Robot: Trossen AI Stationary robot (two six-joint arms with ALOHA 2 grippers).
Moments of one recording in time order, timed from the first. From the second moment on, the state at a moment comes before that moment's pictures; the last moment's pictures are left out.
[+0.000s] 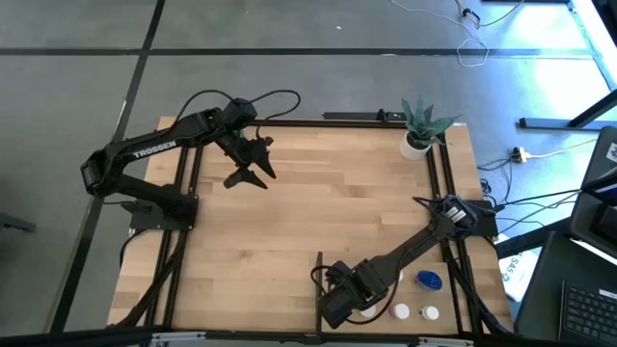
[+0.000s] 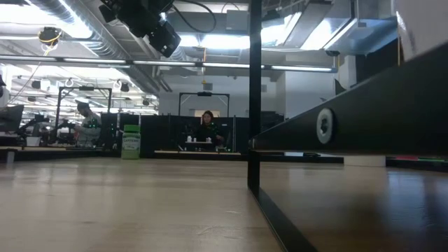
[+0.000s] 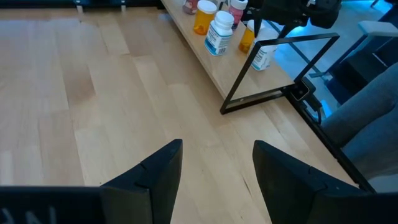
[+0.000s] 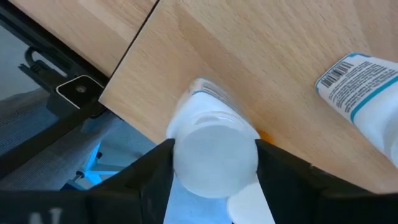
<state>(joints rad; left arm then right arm) 0.53 1.26 1.10 -0.65 0.85 0.47 0.61 2.14 1.99 -1.23 -0.13 1.51</state>
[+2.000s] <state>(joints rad) 0.57 1.26 1.10 -0.66 0.50 0.17 0.59 2.02 1.99 -1.21 0.12 1.48</state>
